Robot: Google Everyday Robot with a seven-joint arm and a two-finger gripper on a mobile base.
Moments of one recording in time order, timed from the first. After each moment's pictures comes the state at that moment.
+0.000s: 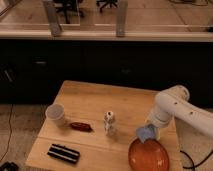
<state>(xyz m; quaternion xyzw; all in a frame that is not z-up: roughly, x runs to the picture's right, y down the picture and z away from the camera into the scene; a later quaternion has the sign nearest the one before) 0.241 0.217 0.739 -0.33 -0.12 -0.22 0.91</state>
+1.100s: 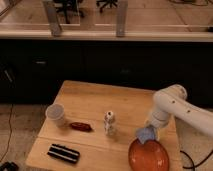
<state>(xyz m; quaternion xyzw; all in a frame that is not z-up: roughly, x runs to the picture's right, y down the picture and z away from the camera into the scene) 0.239 0.222 0.738 -0.35 -0.12 -0.22 0.90</state>
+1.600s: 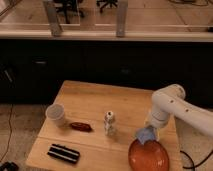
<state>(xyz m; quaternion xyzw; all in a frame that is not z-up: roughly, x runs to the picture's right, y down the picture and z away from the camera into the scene) 0.236 0.224 0.737 -0.36 -0.12 -0.23 0.89</state>
